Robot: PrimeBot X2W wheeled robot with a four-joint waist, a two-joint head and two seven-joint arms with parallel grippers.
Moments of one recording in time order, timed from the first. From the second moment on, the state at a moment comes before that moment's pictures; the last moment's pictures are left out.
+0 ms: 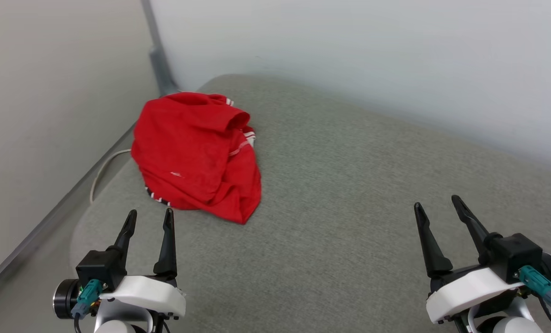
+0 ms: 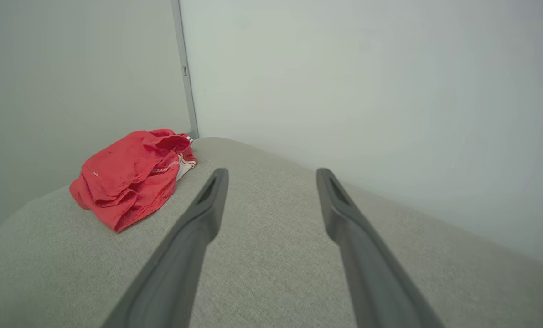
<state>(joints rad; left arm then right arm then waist) -0.09 0.05 0.04 0.21 -0.15 -0.11 -0.26 -0.02 -0.05 0.03 -0.03 0.07 0.13 -0.06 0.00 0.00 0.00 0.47</state>
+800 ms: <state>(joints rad) -0.16 0.06 0.05 0.24 -0.17 -0.11 -0.26 -0.08 -0.05 0.05 0.00 0.07 0.13 -0.08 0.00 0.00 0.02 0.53</state>
